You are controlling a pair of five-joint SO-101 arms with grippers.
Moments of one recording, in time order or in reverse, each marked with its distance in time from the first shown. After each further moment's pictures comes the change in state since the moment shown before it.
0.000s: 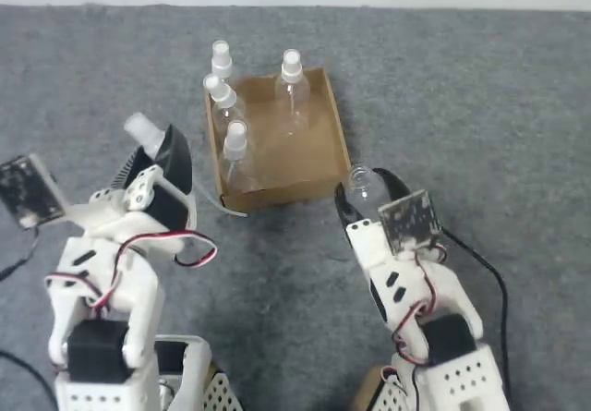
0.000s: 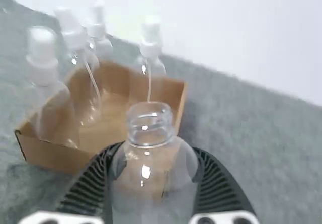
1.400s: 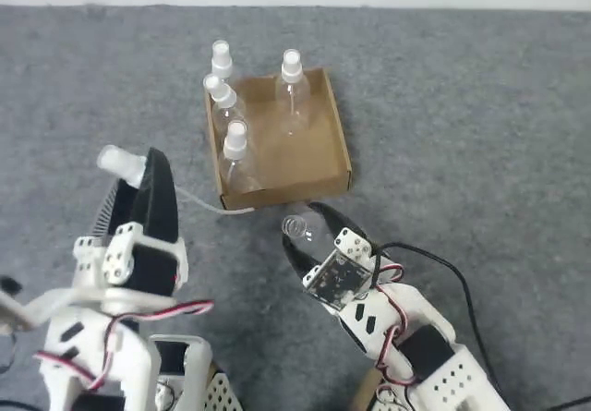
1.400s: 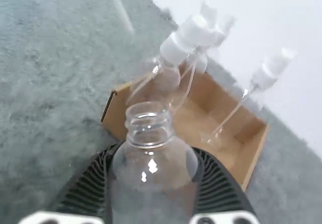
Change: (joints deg) left arm 1.7 -22.9 5.4 0.0 4.8; right arm -17.7 -5.4 9.5 -3.0 16.8
